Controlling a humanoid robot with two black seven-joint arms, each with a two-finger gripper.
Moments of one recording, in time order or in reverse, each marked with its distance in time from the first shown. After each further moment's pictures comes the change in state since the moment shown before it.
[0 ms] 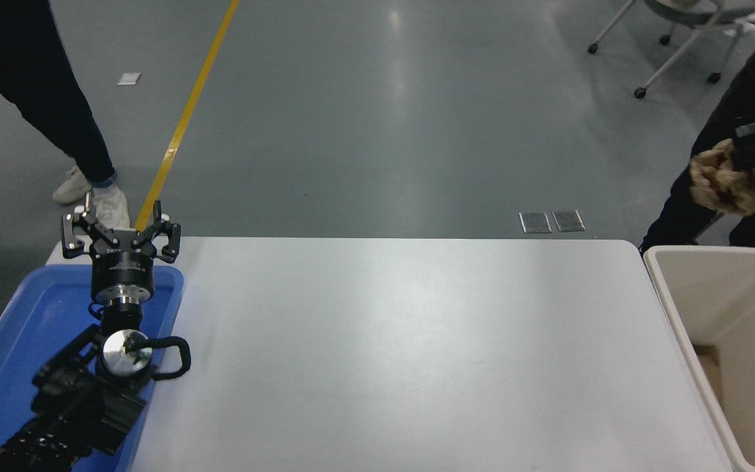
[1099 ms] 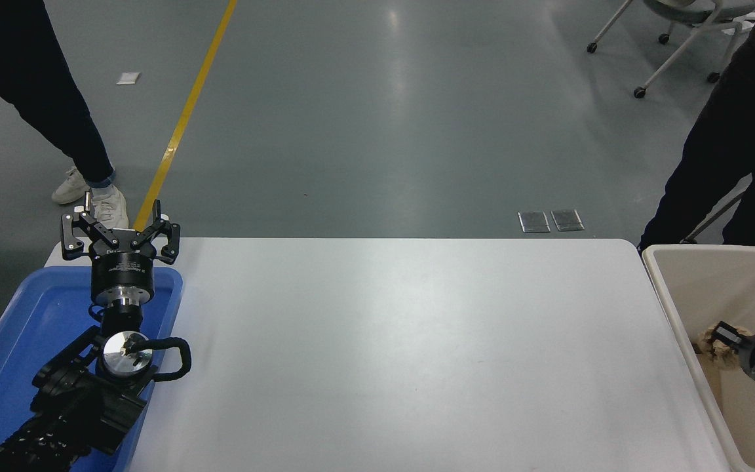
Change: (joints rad) left arm 0.000 0.000 0.000 0.000 0.000 0.000 0.000; right arm -1.555 0.232 0.830 -0.923 0.400 -0.547 -0.008
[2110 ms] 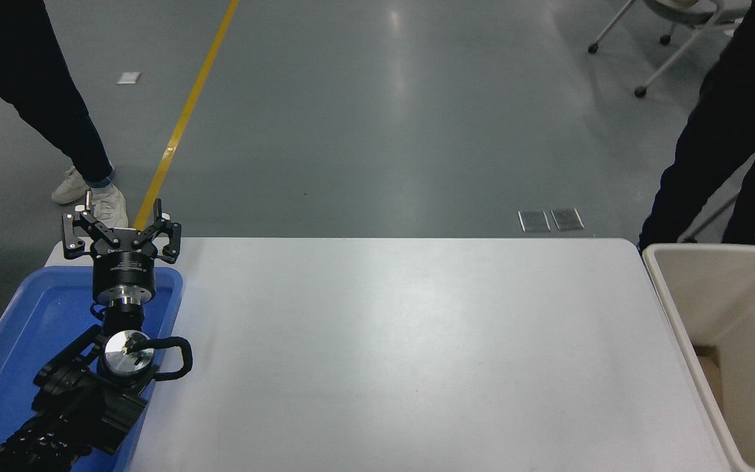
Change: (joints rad) left arm -0.001 -0.002 0.000 0.000 0.001 -0.001 0.001; right arm 1.013 -0.228 -0.664 0.646 -0.042 0.284 0.003
